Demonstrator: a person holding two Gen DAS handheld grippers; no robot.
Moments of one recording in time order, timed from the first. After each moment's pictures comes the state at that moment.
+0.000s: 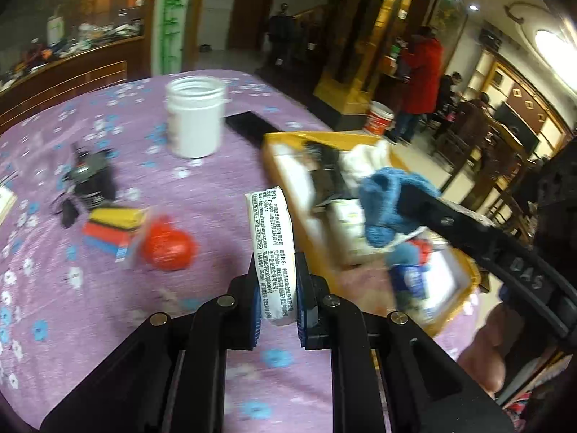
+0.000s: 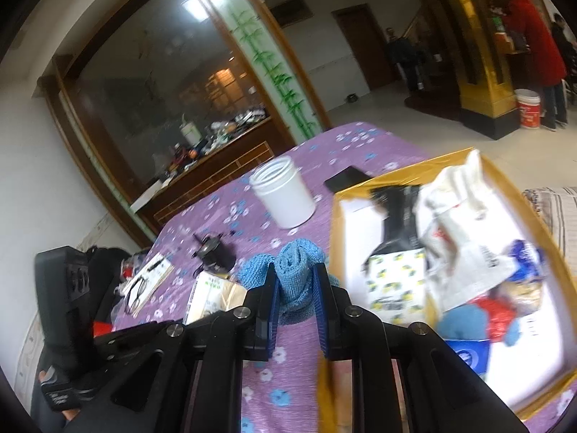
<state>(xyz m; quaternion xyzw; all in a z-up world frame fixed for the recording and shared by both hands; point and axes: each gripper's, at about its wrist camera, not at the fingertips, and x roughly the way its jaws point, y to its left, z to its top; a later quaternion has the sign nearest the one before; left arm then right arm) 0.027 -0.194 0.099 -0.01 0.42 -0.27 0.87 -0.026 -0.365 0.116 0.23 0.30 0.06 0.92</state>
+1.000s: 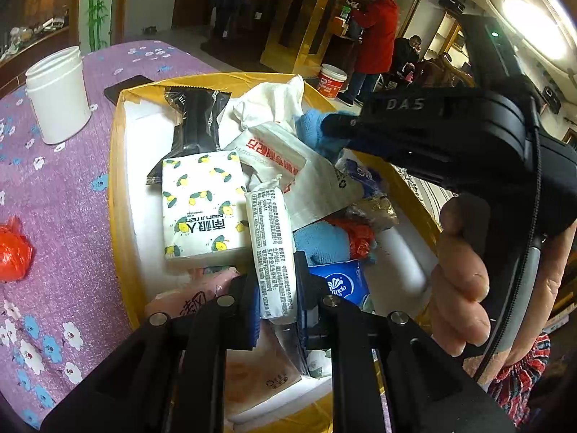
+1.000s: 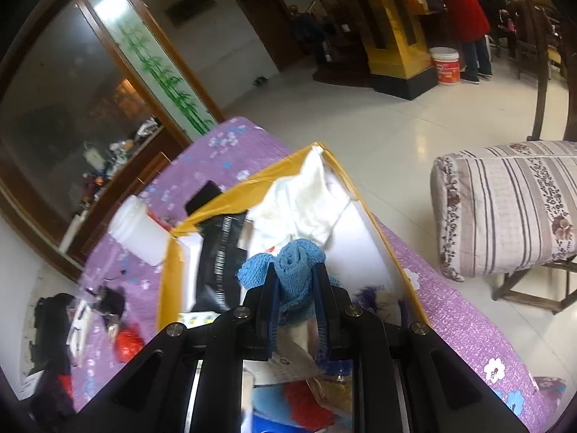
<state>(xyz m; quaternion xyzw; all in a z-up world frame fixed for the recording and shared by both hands) 0.013 -0.319 0.049 0.03 0.45 -0.35 0.82 0.022 -0.507 0.065 0.27 0.38 -0.10 0.88</state>
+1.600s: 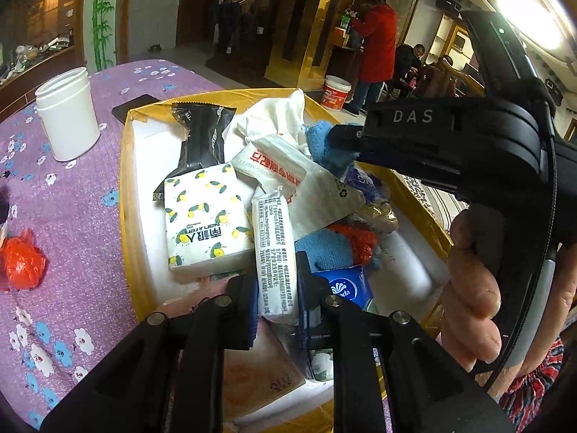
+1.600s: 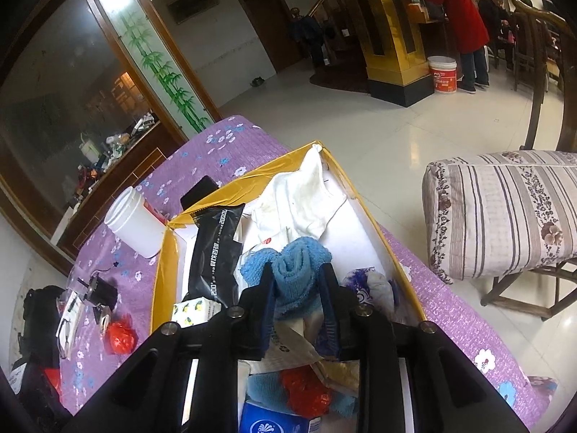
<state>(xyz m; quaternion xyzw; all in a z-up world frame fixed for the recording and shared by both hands) 0.004 -0.318 0.056 0.04 0.42 -0.34 0.84 0.010 -0.500 0.072 0.25 0.37 -0.11 0.89</state>
